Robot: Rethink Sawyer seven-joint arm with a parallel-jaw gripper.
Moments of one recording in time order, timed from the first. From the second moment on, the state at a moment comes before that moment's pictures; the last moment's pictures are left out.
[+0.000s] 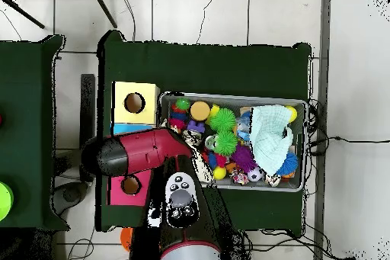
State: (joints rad) arm -0.01 -0.69 0.11 1.70 -0.15 0.54 1.57
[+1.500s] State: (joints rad) arm 0.10 -0.74 0.05 1.68 -0.16 0.68 1.57
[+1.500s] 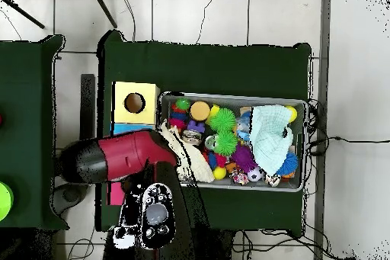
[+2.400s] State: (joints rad) arm 0.26 -0.70 -0.12 1.56 -0.24 0.79 1.57
